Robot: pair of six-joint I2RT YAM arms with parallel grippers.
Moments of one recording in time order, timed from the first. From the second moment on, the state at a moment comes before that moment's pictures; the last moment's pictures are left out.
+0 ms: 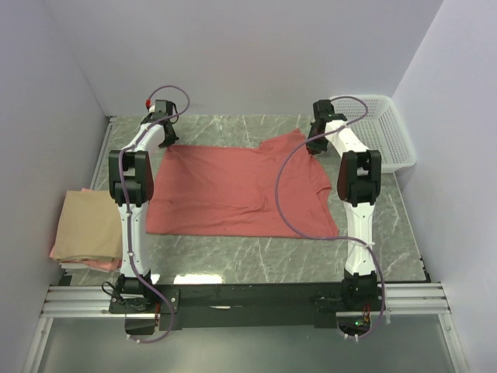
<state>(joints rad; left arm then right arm) -0.05 2.42 2.03 -0.51 -0.30 -0.43 0.09 2.43 2.11 -0.77 0.08 0.40</state>
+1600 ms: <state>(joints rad) 0.09 1.88 1.36 -0.30 -0.05 -0.70 0.13 1.68 1.16 -0.27 0.19 0.54</state>
